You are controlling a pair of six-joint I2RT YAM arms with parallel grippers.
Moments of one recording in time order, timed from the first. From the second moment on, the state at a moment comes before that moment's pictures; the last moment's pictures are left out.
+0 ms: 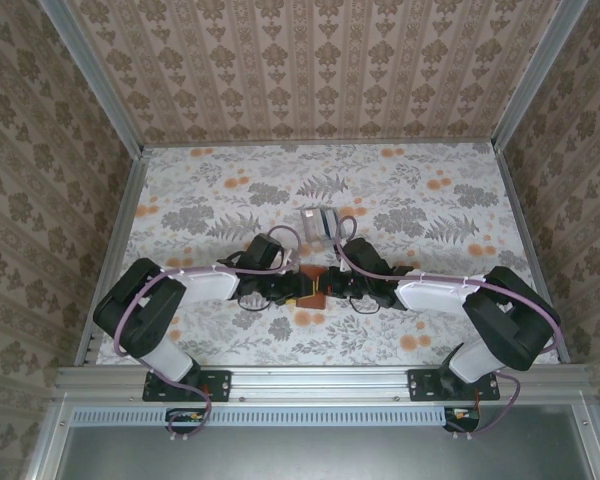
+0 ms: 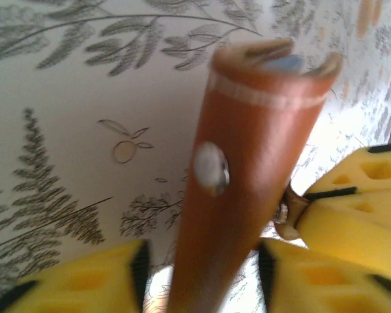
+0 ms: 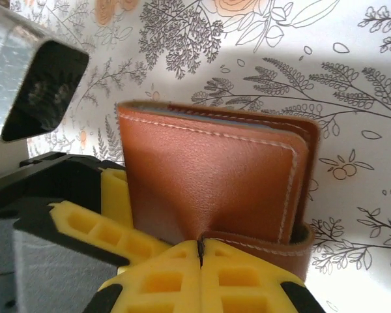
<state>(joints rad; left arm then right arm) -0.71 1.58 0.65 0.00 0.60 -0.80 0.71 1.50 0.63 0.12 -0.28 0.87</state>
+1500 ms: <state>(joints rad) -0.64 1.59 0.66 0.01 0.66 -0.74 0.63 1.31 0.62 0.00 -0.35 0.86</state>
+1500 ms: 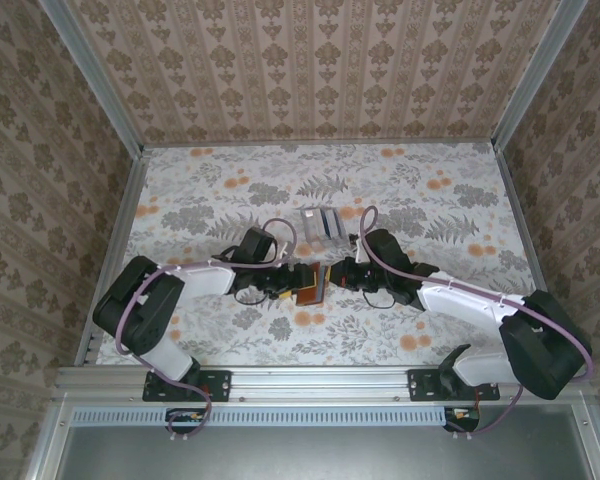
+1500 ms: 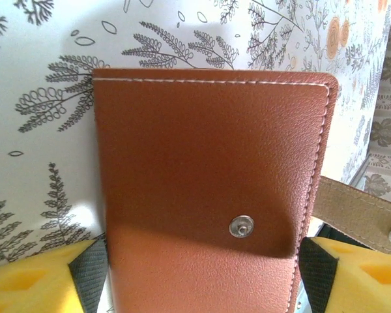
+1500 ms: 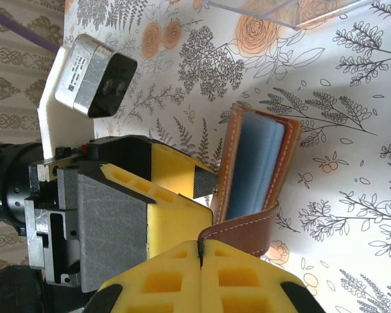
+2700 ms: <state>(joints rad) -0.65 1.62 0.80 -0.14 0.63 -0.66 0.63 1.26 0.66 -0.12 -0.34 0.82</state>
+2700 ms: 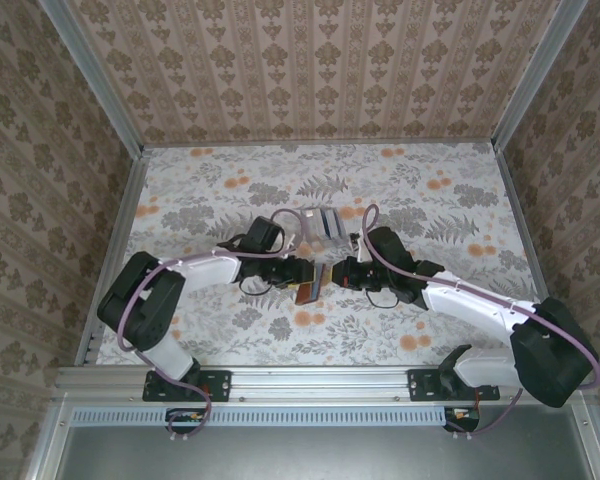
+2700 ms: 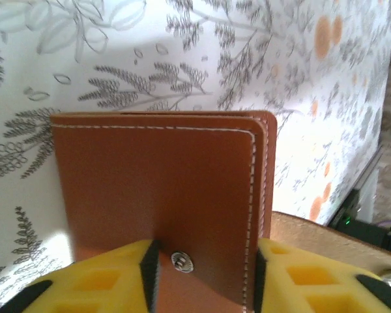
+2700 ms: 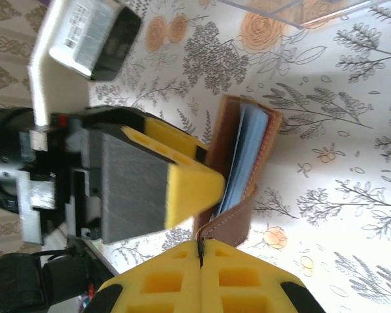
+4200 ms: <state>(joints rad) -0.64 1.47 0.55 0.07 0.48 -0.93 0.63 1.61 1.24 -0.43 0.09 0.47</state>
